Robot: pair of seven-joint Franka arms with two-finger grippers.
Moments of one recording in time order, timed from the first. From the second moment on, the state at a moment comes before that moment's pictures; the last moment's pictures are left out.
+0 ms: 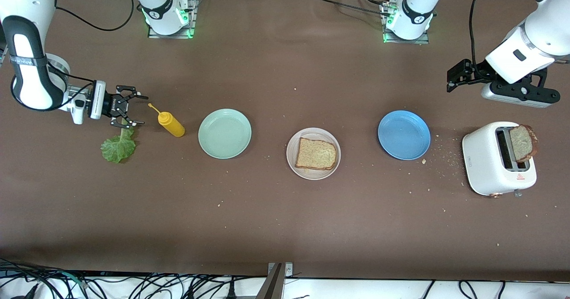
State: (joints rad) left arm 0.02 0.00 -0.14 -1.65 -0.03 1.61 0.03; right arm 0.11 0.49 -0.50 -2.20 1.12 1.71 -2.50
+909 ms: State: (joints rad) left arm 0.02 0.00 -0.14 -1.65 -0.03 1.61 0.03; right arm 0.11 0.62 -0.43 -2.15 1.35 1.60 -2.57
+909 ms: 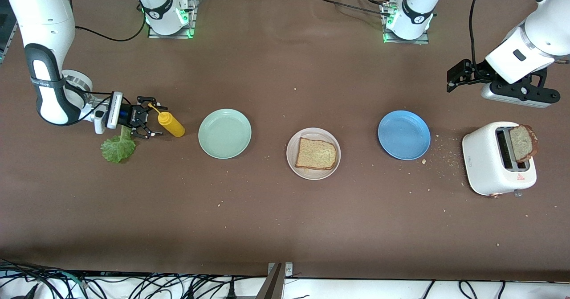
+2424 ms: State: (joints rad) left arm 0.01 0.00 -0.14 -1.65 -0.03 1.61 0.03; right arm 0.43 0.46 -0.45 -2.06 1.25 2.14 -2.17
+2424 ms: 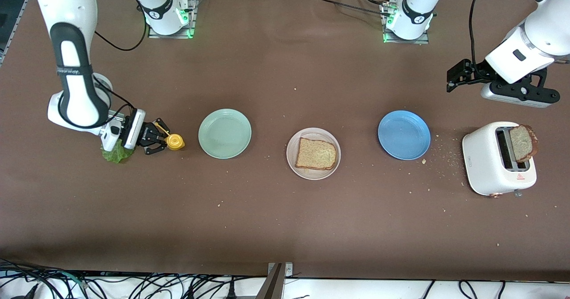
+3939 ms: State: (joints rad) left arm 0.01 0.00 -0.14 -1.65 -0.03 1.61 0.03; right arm 1.11 0.62 -0.44 -1.68 -0.18 2.39 -0.50
